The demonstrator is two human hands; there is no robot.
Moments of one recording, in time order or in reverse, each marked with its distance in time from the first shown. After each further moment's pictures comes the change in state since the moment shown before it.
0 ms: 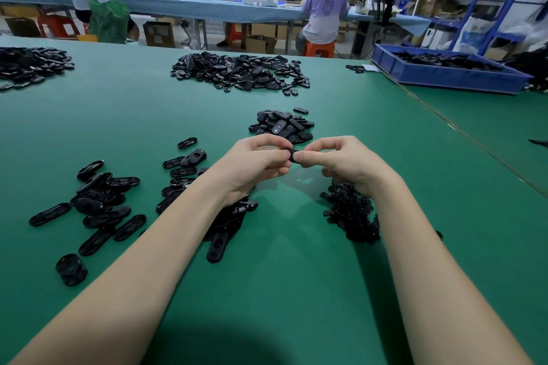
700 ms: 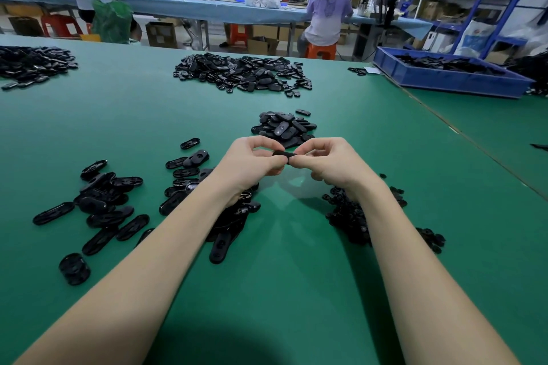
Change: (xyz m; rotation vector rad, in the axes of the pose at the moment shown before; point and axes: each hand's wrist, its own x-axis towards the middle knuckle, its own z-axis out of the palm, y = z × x) left_hand -0.005 0.002 -0.001 0.291 0.180 0.058; right_hand 0.011 0.004 0.021 -0.012 0.061 -0.102
